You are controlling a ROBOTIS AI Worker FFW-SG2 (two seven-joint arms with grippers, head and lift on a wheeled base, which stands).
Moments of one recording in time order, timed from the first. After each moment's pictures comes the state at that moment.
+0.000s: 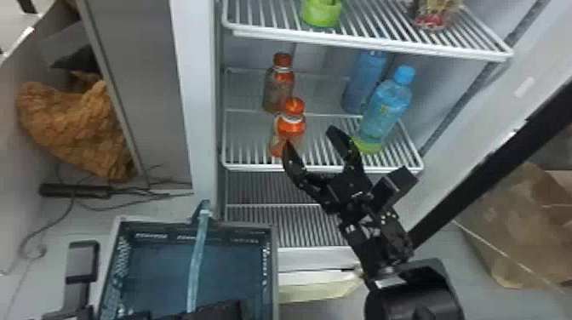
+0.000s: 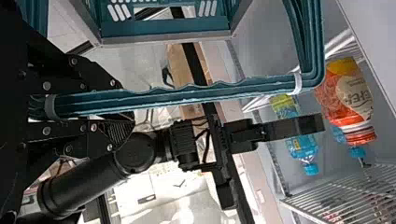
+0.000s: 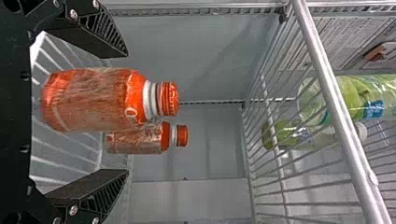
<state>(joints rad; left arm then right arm) 0.50 0.15 0.09 -2.13 0.74 1.23 -0.80 0.21 -0.16 0.12 -1.61 -0.21 -0.31 0.34</state>
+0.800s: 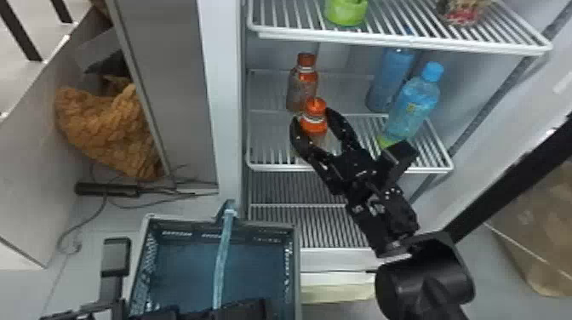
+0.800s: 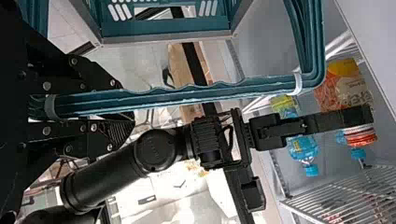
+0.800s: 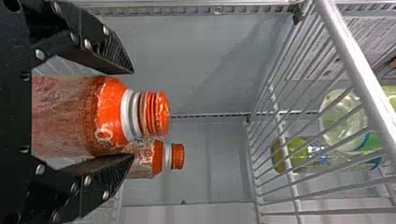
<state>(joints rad) 0.50 0.15 0.10 -2.13 0.74 1.24 -0.80 0.07 -0.17 0.20 -1.52 -0.21 -0.26 0.31</state>
